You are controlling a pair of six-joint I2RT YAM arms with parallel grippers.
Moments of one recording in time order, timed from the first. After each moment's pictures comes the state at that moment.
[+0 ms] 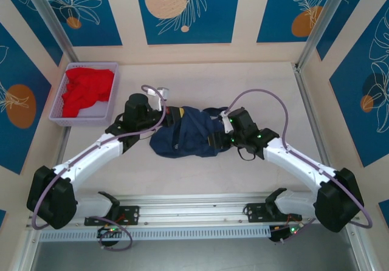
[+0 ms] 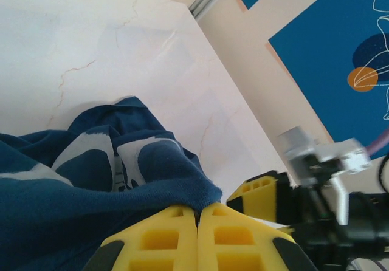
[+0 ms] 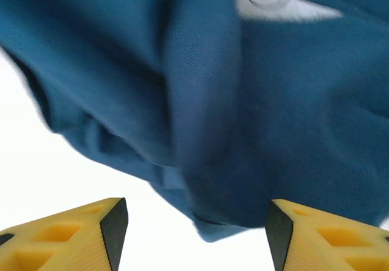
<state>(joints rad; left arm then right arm) -0.52 1.27 0.88 0.04 0.44 -0.59 0.59 1.20 0.78 -0.46 -0.10 0.31</state>
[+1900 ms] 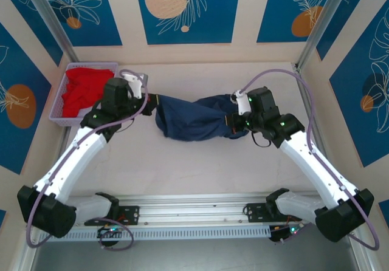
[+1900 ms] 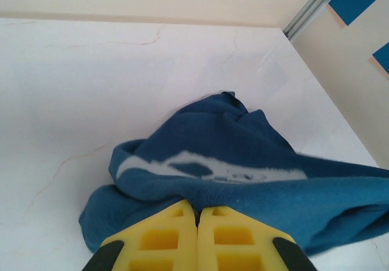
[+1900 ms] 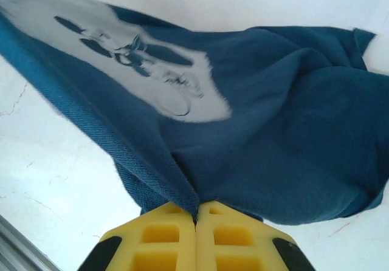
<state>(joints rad) -0.37 1.18 1.13 -0.45 0.25 -0.31 0.46 1.09 1.10 -0.76 -0.18 0.19</state>
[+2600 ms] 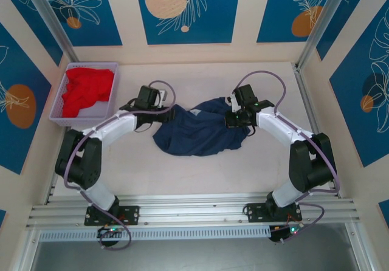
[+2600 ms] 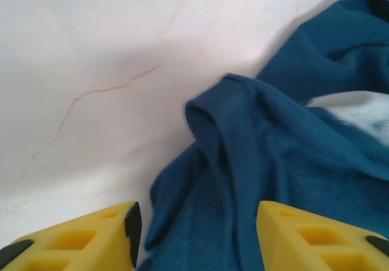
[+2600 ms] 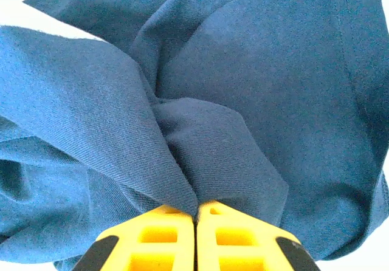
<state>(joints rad) -0.45 1.63 1.09 -0.29 0.07 -0.23 0.34 1.56 1.10 -0.62 -0.13 0.21</state>
